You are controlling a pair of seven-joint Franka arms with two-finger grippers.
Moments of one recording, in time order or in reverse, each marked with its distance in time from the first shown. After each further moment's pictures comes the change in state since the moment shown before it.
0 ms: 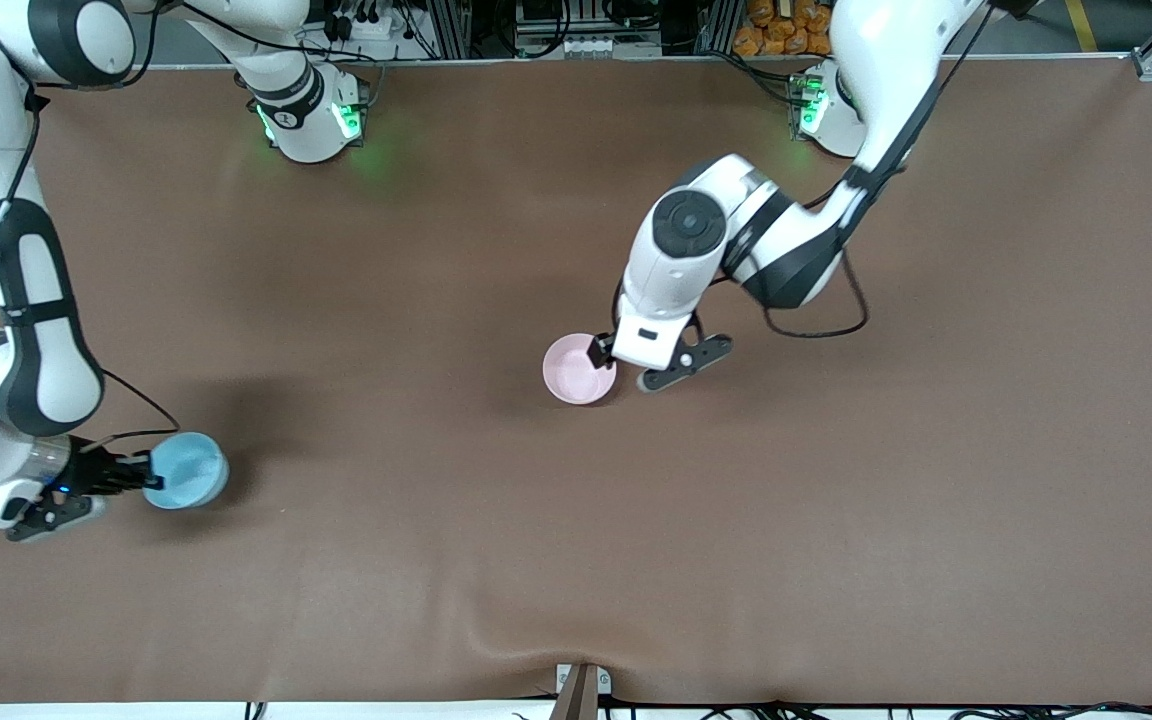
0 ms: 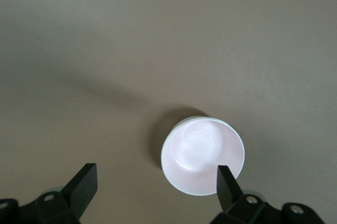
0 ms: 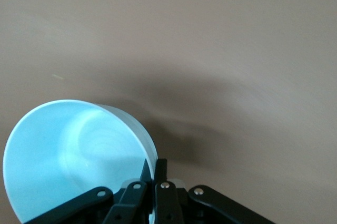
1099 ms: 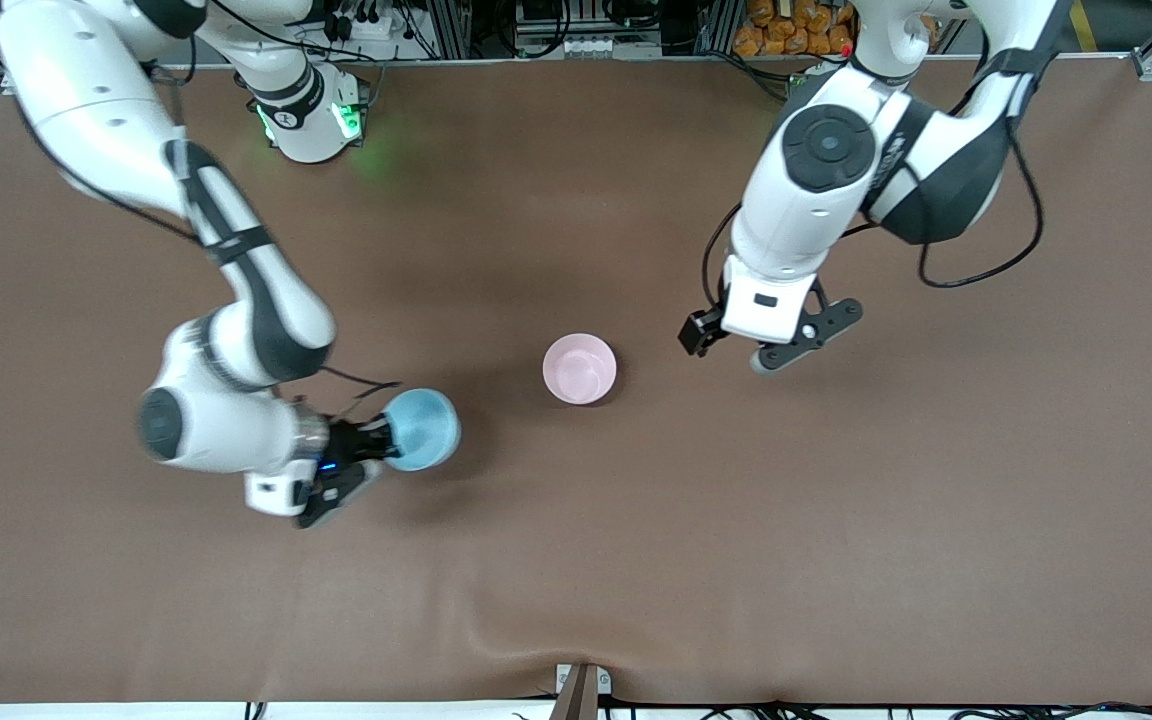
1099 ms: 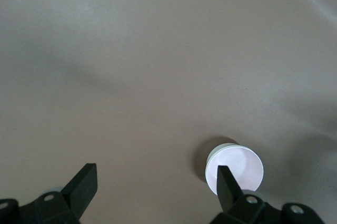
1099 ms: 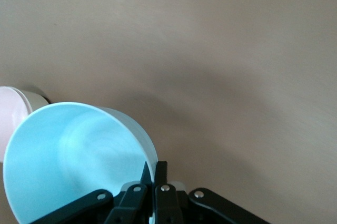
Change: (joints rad) left arm 0.164 -0.215 -0.007 -0.001 -0.055 -0.218 0.143; right arm 0.319 -0.037 0.258 -0.030 -0.033 0.007 0.303
